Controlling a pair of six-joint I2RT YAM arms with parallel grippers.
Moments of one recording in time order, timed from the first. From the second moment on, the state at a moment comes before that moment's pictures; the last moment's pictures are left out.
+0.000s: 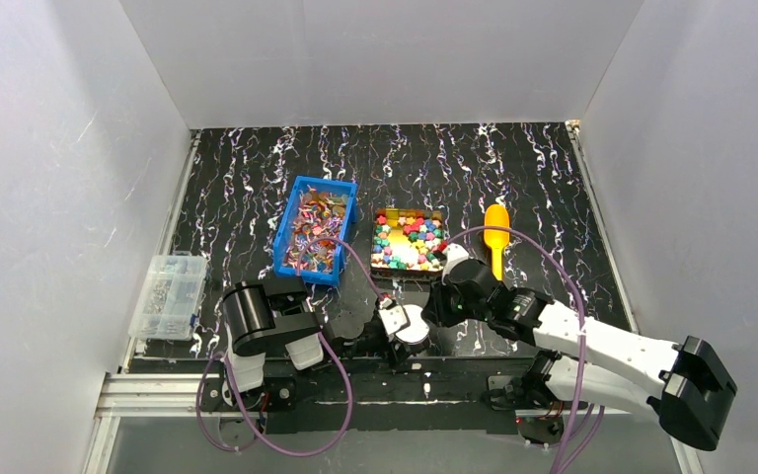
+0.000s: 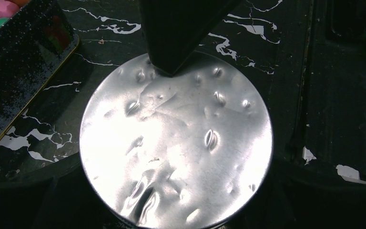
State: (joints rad) left arm -1.19 1.88 0.26 1.37 0.03 0.03; right arm 0.96 0.97 0.53 -0.31 -0.01 0.55
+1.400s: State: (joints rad) left arm -1.20 1.88 0.24 1.39 -0.15 -0.02; right arm 1.19 0.93 0.68 -0.60 0.20 0.83
